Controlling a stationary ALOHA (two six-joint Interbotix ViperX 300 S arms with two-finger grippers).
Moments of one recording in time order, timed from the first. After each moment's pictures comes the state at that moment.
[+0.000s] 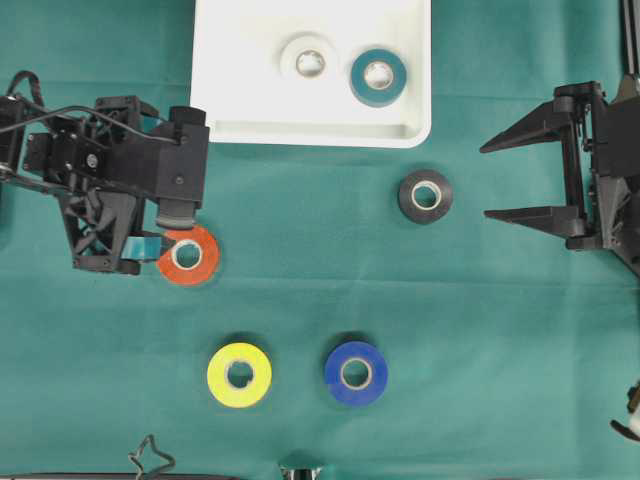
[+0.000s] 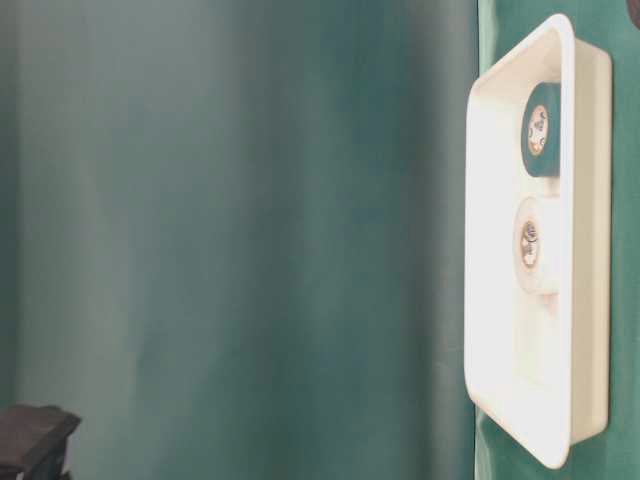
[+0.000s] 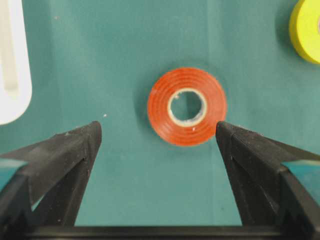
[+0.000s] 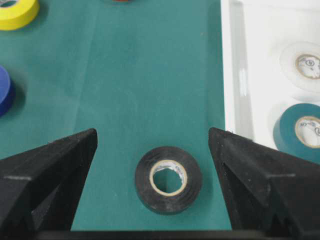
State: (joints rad) left arm -0.09 -0.30 0.56 0.00 0.85 -0.03; right arm 0.02 -0.84 1.14 -0.03 0.18 0.14
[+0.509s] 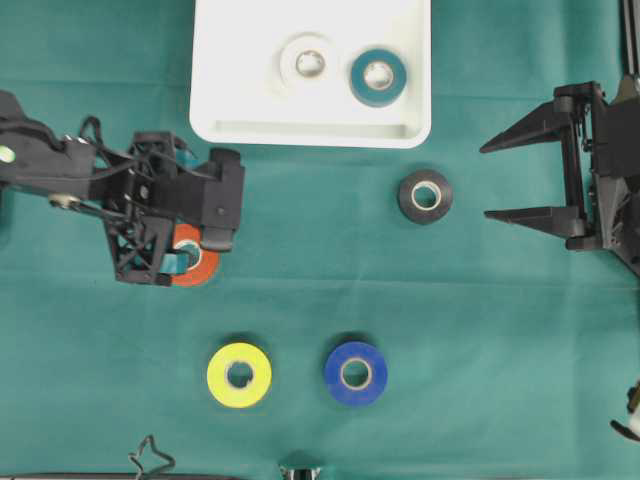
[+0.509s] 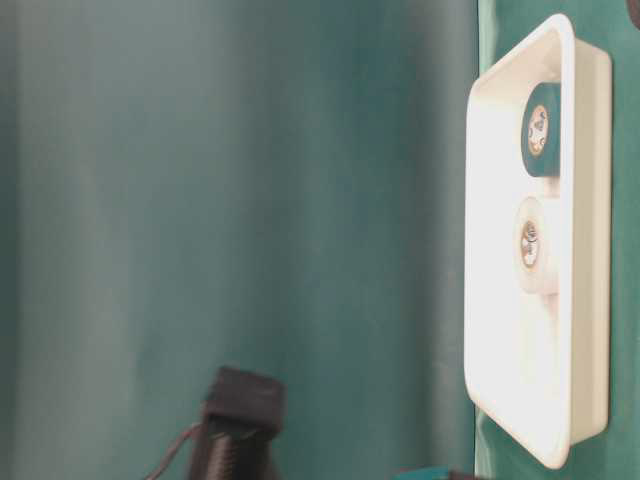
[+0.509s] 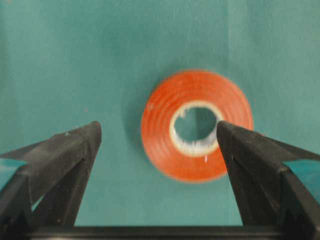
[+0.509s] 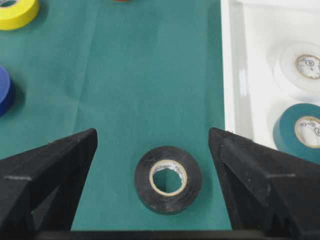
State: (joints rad) left arm -0.10 -0.10 0.67 0.00 0.61 -0.03; right arm 0.02 -0.84 1.14 -0.03 0.18 0.14
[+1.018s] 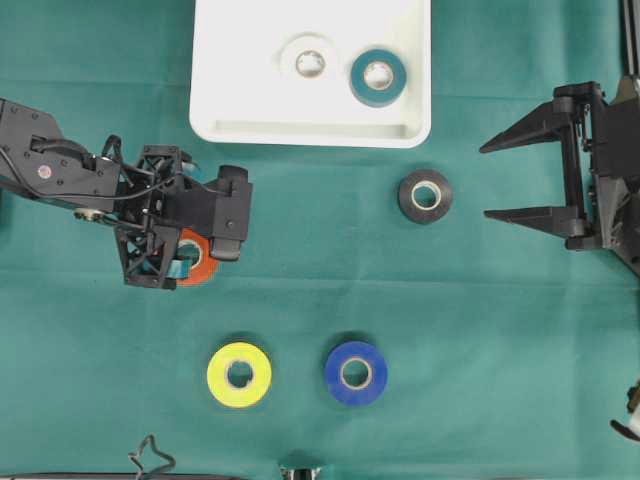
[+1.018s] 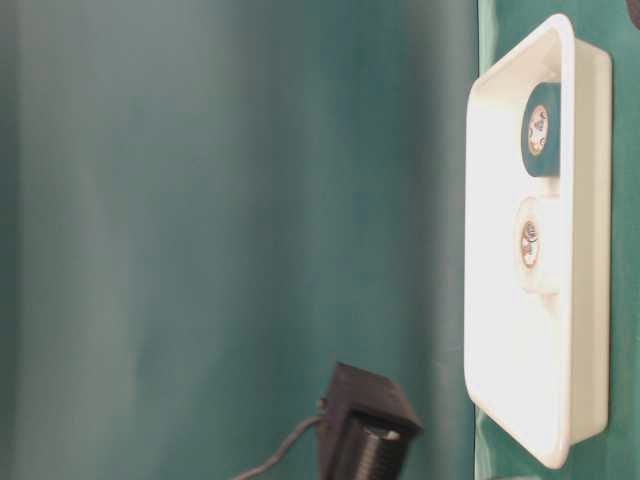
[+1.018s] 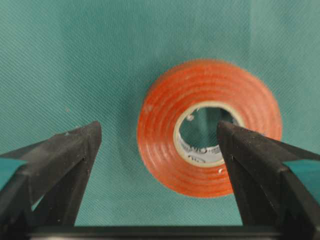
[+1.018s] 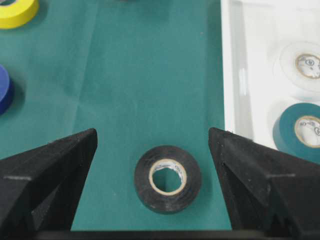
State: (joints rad) left arm -0.10 0.01 0.72 0.01 0.54 -0.03; right arm 0.02 -0.84 1.14 -0.03 0.18 0.14
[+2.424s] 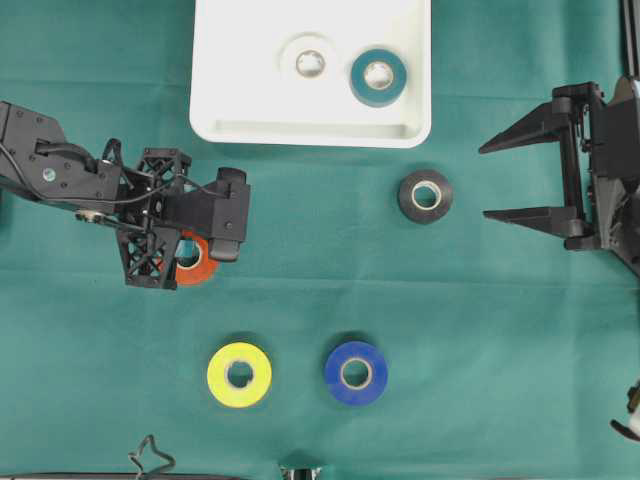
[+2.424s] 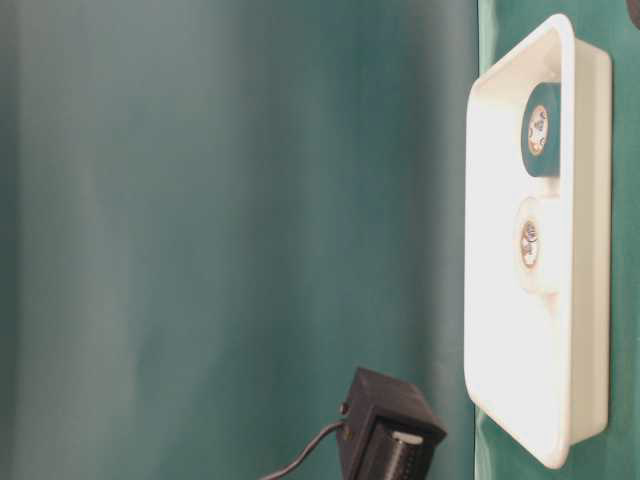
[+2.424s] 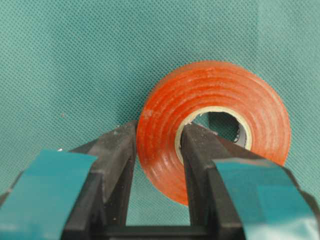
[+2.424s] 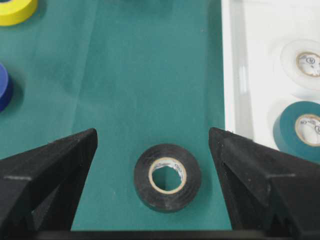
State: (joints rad) left arm -0.10 0.02 0.73 0.01 0.50 -0.03; right arm 0.02 -0.83 1.14 -0.04 0.18 0.14
